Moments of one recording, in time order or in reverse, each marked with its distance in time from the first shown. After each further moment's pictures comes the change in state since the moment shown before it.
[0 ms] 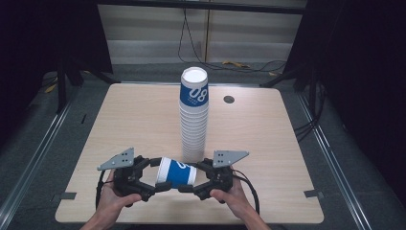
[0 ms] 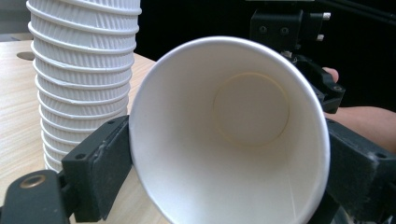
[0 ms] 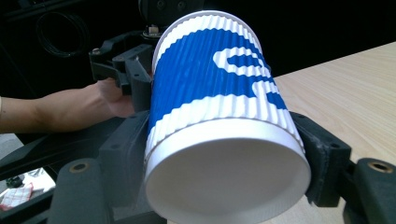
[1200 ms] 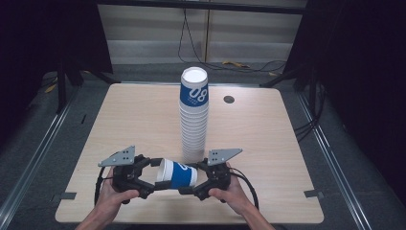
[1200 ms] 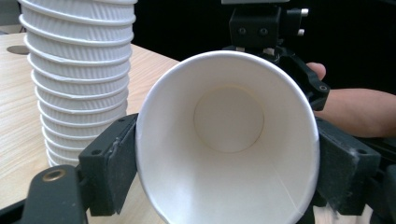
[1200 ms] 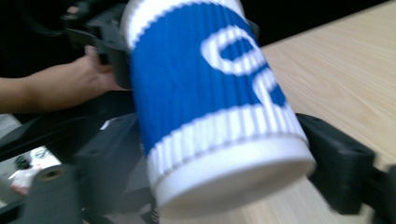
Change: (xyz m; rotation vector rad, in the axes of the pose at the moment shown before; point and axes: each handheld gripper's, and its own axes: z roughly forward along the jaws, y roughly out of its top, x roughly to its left) left arm 0.008 0.004 -0.002 0.058 -0.022 0.031; right arm -0.012 -0.007 0.007 0.120 -0.017 0.056
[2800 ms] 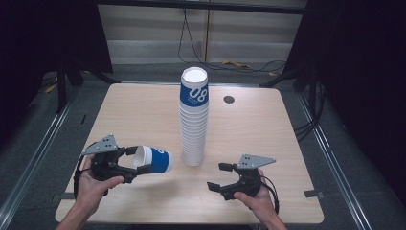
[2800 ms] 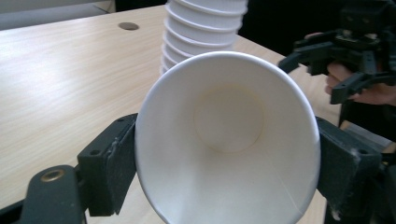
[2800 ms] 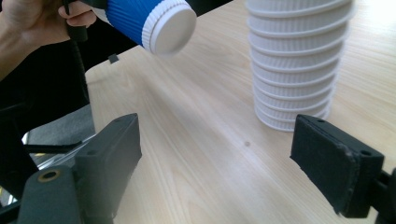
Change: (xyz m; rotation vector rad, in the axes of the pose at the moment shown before) left arm 0.022 0.015 -0.048 0.107 0.302 -0.040; right arm 0.008 -0.026 -0.074 0.028 -0.345 0.076
